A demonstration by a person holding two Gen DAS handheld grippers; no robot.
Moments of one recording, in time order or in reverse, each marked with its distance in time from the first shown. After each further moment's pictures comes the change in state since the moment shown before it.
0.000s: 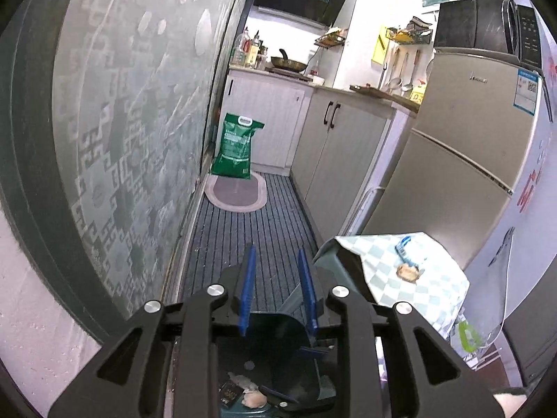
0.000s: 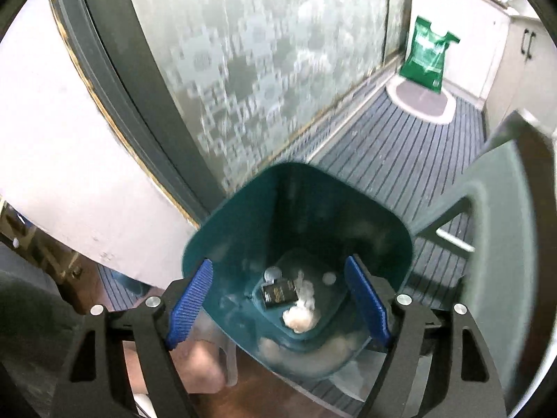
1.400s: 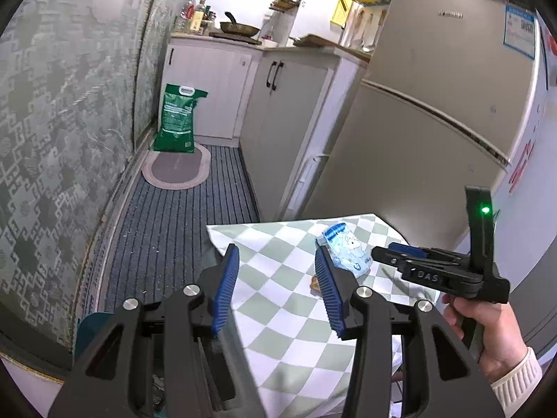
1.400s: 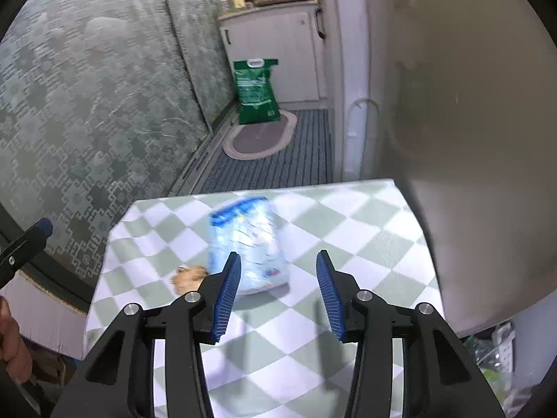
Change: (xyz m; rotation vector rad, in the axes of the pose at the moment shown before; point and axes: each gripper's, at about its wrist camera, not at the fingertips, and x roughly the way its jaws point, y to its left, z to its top) left arm 0.135 -0.156 -0.013 0.037 0.136 -0.142; right arm -0.171 -0.292 -0.057 0.467 -0.234 -0.295
